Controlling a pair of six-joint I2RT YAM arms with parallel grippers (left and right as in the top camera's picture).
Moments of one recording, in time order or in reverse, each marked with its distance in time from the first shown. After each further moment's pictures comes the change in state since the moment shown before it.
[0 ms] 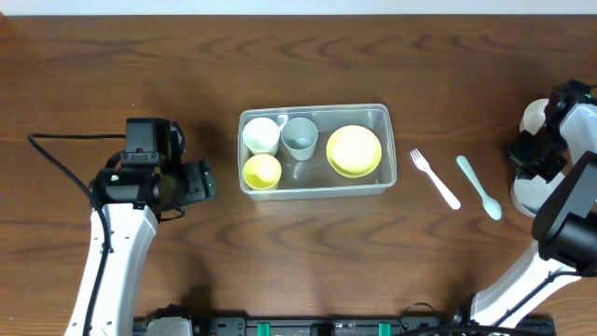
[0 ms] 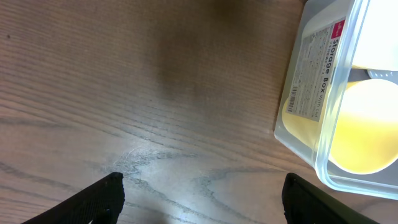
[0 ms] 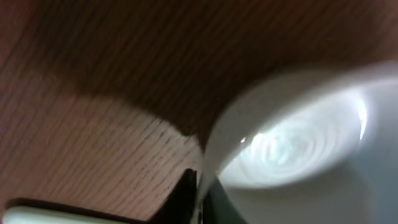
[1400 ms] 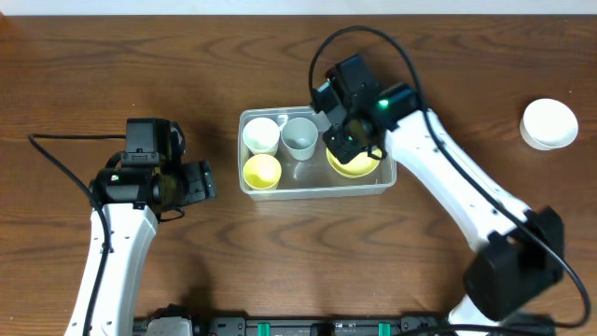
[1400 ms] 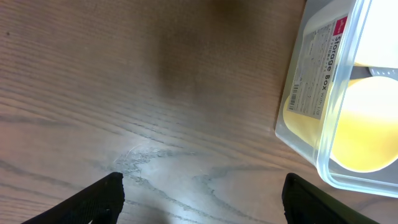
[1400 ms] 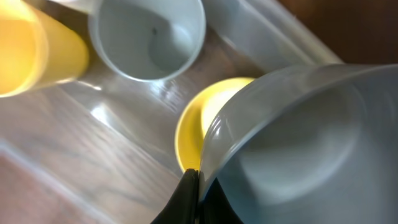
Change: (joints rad) left arm 0.000 0.000 0.000 -0.007 0.000 0.000; right arm 0.985 -0.232 0.095 0.023 -0.121 -0.516
